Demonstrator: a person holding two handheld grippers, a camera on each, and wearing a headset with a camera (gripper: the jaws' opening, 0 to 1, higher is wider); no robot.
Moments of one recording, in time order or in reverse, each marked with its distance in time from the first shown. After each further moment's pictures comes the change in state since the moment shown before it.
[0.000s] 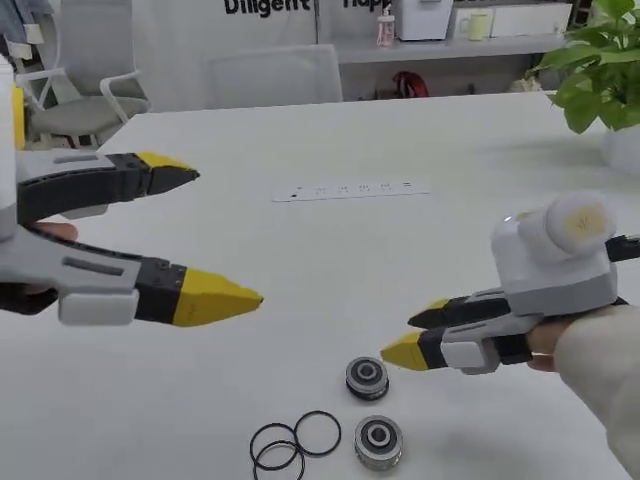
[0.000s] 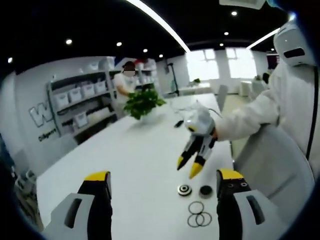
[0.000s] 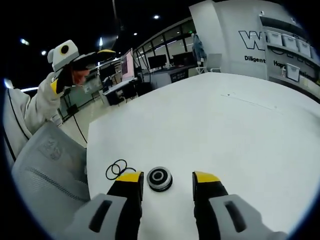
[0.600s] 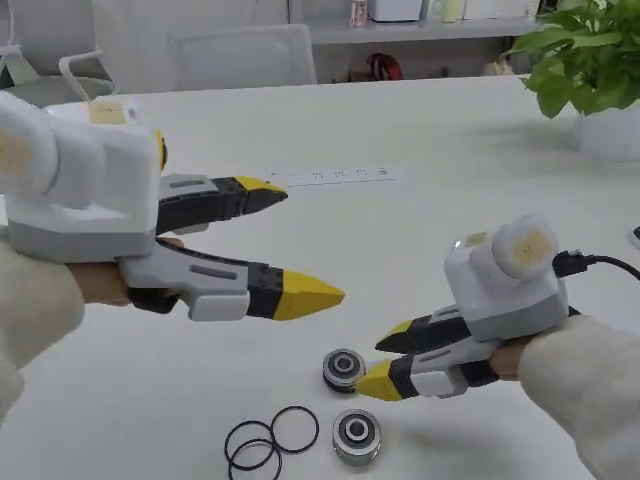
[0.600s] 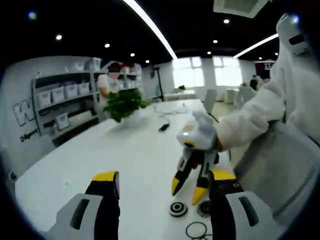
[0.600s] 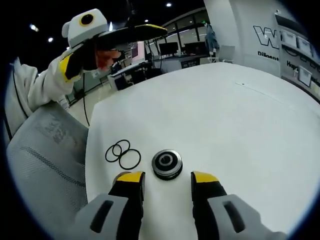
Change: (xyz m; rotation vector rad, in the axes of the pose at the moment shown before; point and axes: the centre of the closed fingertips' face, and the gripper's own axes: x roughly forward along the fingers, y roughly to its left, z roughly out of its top) left arm 0.092 -0.019 -0.029 -0.014 -0.036 -0.158; right arm 0.020 0.011 -0.030 -0.095 0.100 0.057
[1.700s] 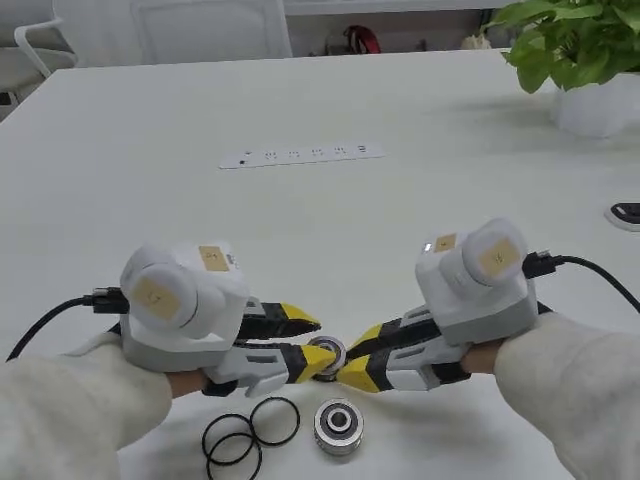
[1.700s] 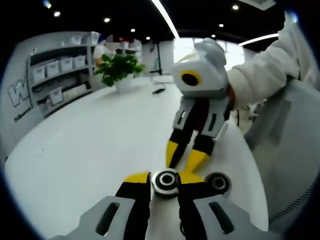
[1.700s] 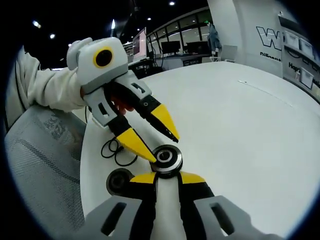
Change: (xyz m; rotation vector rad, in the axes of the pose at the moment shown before) left arm 0.056 -0.025 -0.110 -0.073 0.191 -0.018; right arm 0.008 -0.003 -0.008 -0.011 0.001 -0.001
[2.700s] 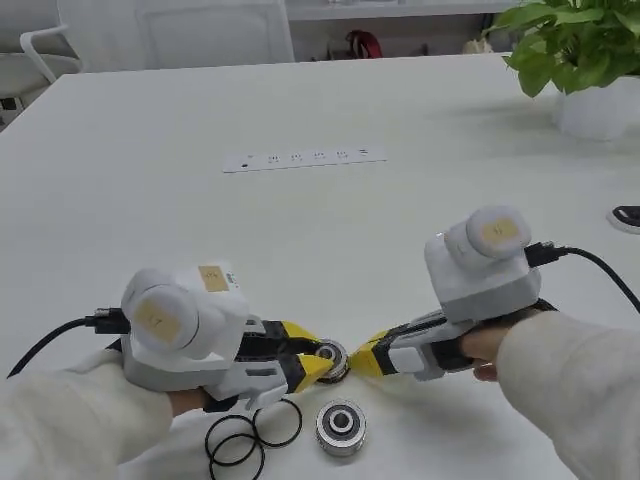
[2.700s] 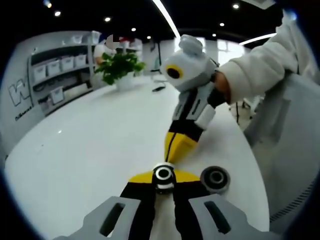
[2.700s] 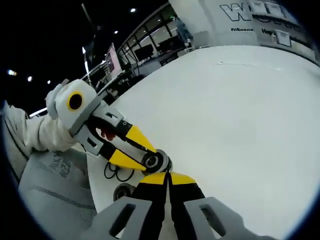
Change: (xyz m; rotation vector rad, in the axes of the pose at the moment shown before) left arm 0.001 -0.003 -0.008 -0.001 -0.002 0.012; right arm -0.005 -0.015 0.002 0.386 -0.039 -0.018
